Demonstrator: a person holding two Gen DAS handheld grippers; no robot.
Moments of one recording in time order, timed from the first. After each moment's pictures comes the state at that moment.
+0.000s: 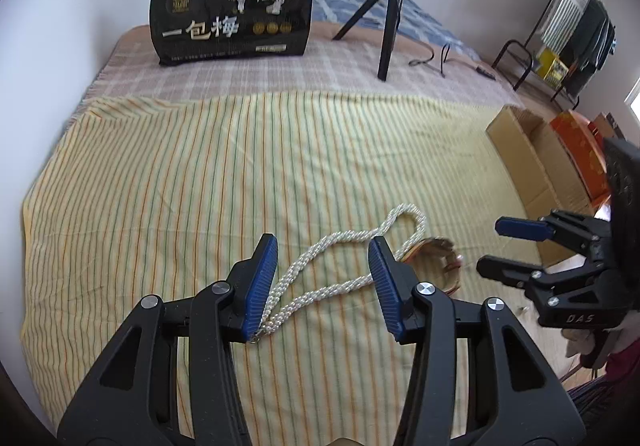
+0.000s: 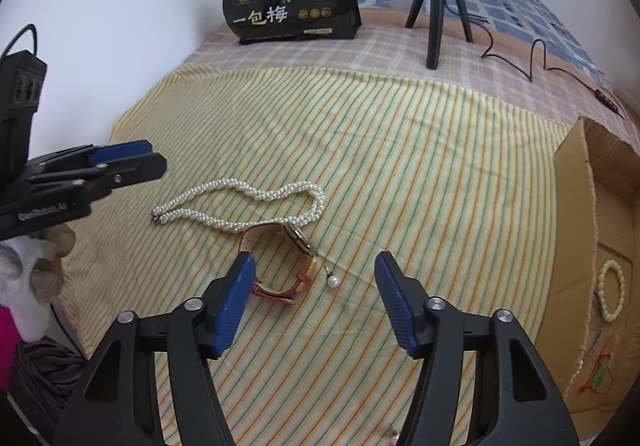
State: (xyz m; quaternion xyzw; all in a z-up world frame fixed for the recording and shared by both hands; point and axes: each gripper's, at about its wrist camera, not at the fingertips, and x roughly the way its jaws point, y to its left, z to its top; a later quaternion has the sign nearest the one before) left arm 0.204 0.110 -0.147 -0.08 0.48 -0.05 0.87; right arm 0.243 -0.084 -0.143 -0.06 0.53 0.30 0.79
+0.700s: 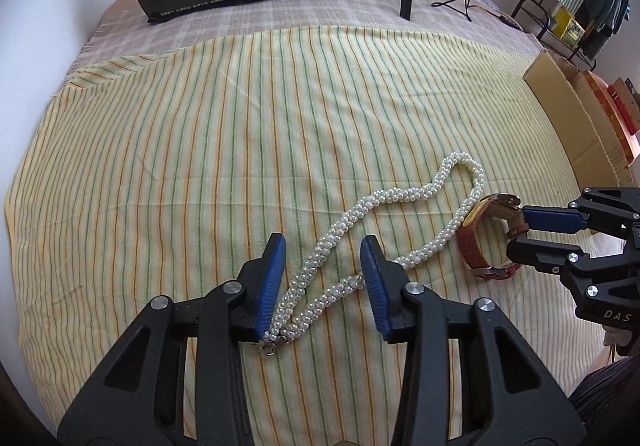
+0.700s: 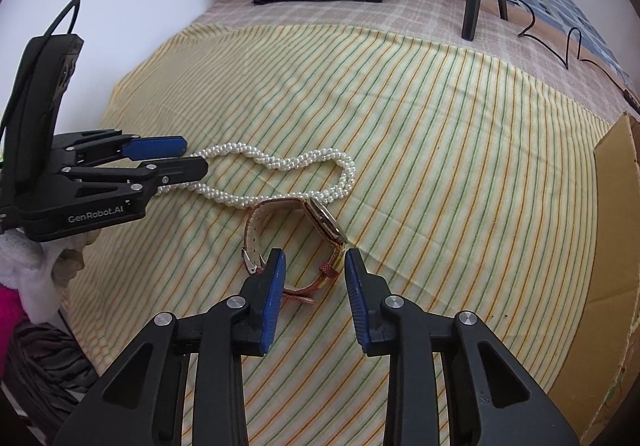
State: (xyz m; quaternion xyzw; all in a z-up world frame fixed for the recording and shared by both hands) left arm 0.222 0.109 -0.197 -0.03 0.54 -0.04 0.84; right arm 0.242 -0.060 -0.171 -0.09 0.56 0.32 0.76
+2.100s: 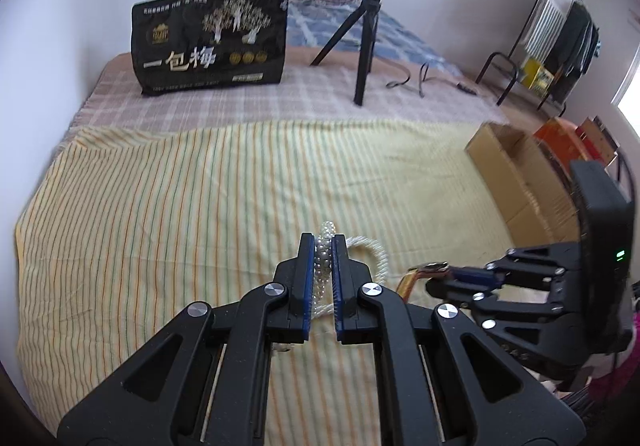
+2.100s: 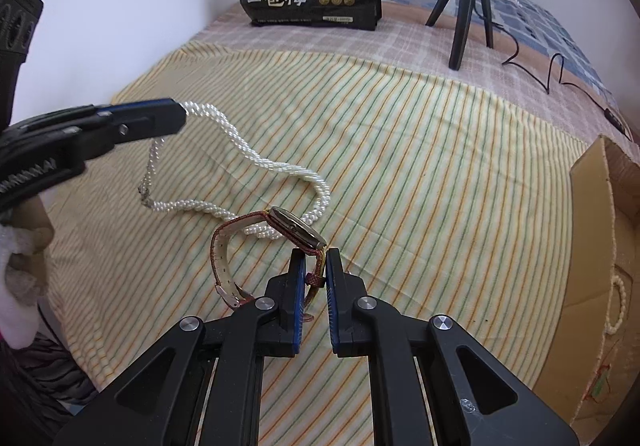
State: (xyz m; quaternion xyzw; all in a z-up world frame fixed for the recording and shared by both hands) left arm 0.205 0.093 -0.122 -0.08 0.43 -0.08 0.90; right arm 0.235 -0.060 -0.149 -0.11 0.52 0.30 0.79
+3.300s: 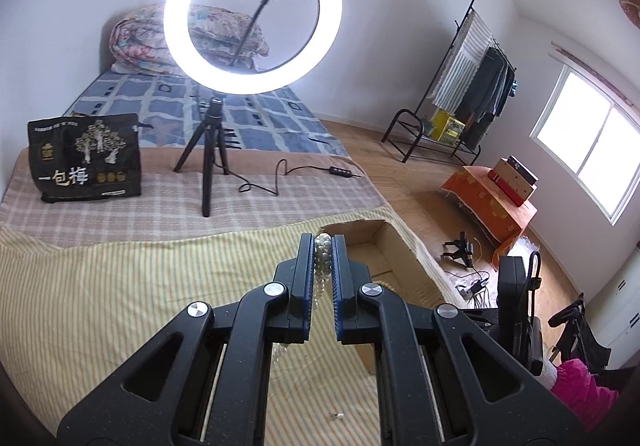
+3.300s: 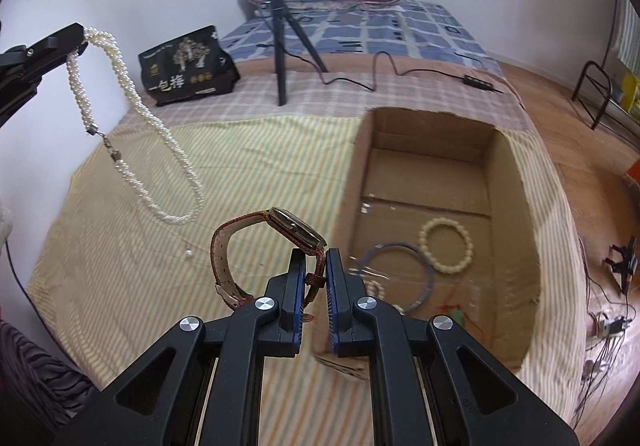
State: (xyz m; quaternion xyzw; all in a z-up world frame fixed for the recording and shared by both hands) left arm 0.229 -0.023 0.002 -0.13 0.32 -0.21 0.91; right arm 0.244 -0.245 -0.089 -0.03 0.48 0.18 0.85
